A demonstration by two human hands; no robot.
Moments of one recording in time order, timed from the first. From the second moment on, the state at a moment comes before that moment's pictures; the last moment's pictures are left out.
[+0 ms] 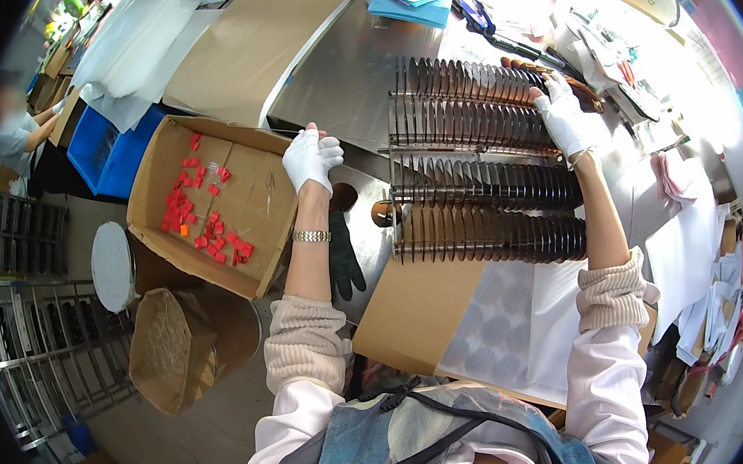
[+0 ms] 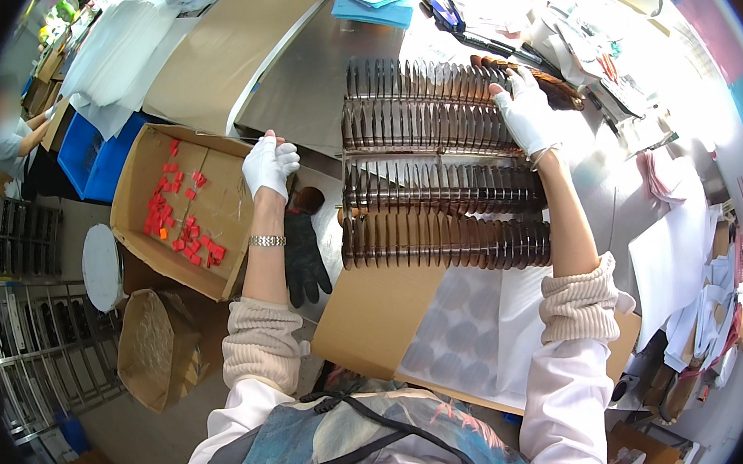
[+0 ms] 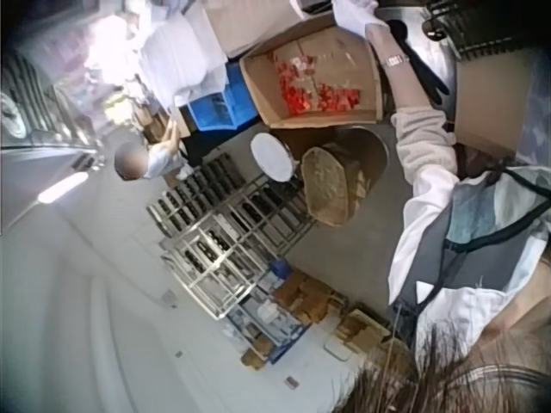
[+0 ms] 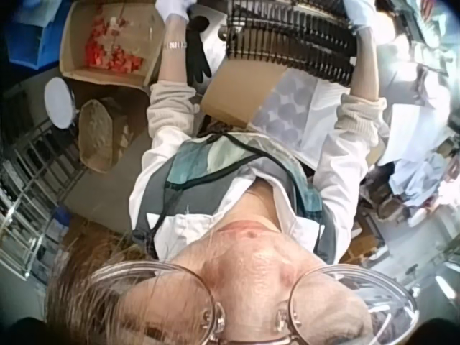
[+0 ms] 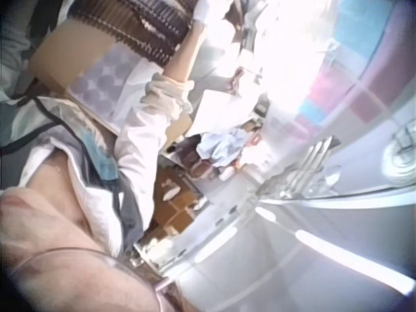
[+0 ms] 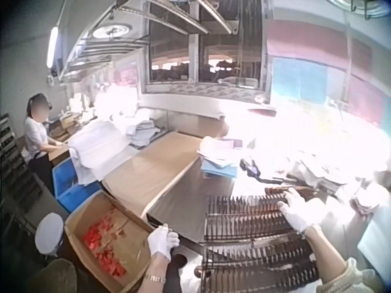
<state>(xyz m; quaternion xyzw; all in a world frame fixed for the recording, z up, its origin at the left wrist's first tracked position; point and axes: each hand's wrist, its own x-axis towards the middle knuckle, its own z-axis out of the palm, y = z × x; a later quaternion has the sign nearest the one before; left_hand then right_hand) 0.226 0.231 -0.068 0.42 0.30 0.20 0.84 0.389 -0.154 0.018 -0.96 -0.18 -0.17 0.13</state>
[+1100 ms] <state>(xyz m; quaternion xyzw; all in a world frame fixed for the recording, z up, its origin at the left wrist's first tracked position) 0.223 0.160 -0.069 0.40 0.32 0.13 0.85 0.370 -0.135 0.045 -0.94 -0.24 -0.19 0.12</state>
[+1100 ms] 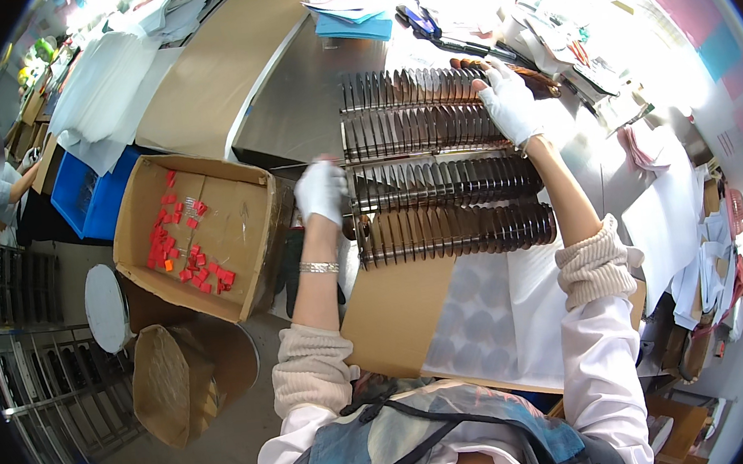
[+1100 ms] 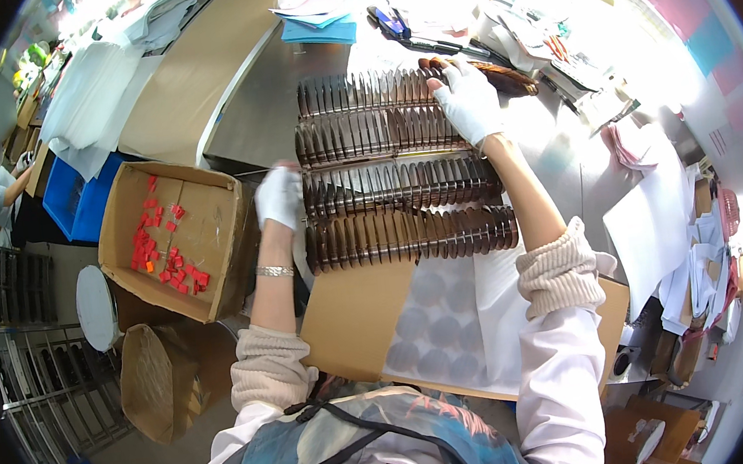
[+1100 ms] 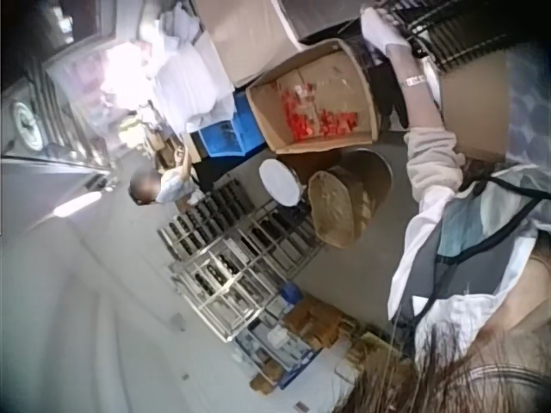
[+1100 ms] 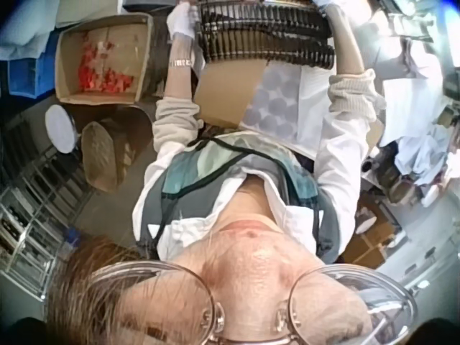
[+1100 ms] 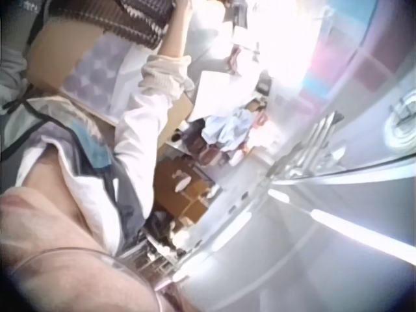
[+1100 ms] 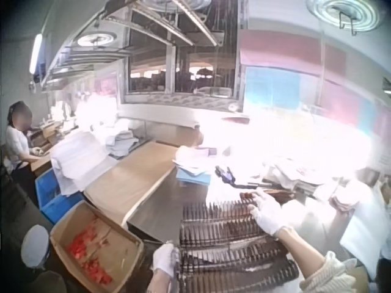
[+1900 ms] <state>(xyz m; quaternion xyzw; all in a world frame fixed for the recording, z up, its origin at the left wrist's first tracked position) 0.216 0.164 -0.065 0.79 0.19 0.18 0.55 0.374 -0.217 0.033 -0.90 -0.08 -0.20 0.38</state>
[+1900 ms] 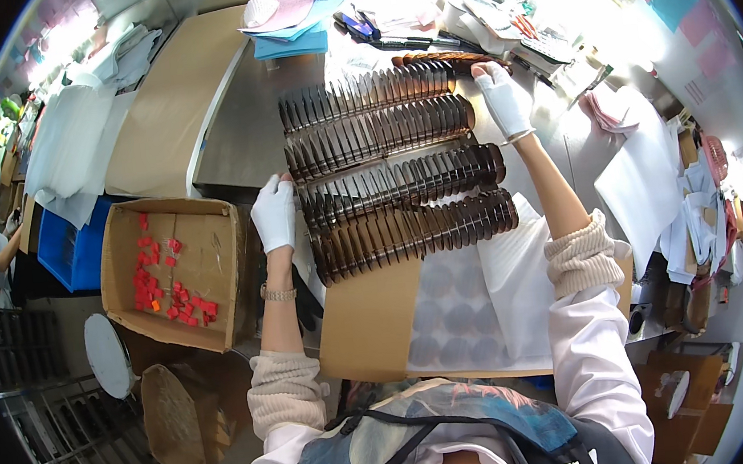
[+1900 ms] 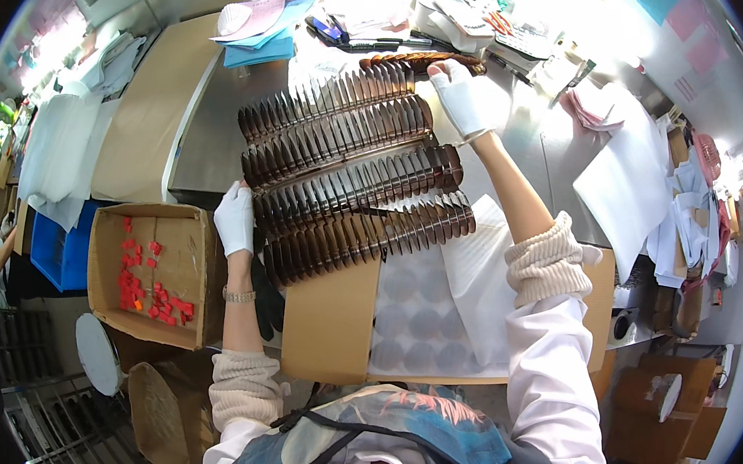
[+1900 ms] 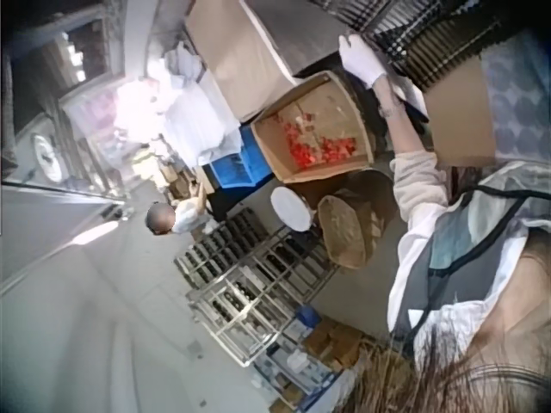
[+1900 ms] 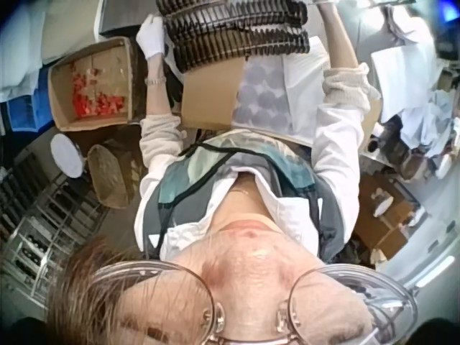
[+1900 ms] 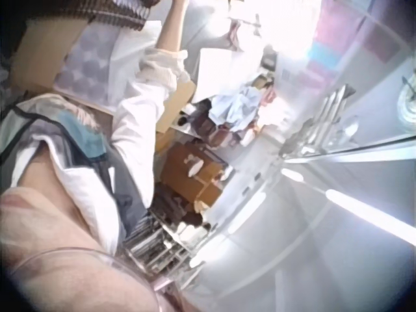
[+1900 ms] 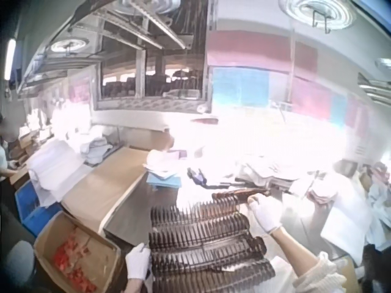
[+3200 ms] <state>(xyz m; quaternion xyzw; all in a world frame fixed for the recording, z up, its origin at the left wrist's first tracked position) 0.229 0.168 -0.080 0.86 0.20 0.13 0.45 0.309 -0.401 -0.002 -0.97 0.21 0.08 -0.06</state>
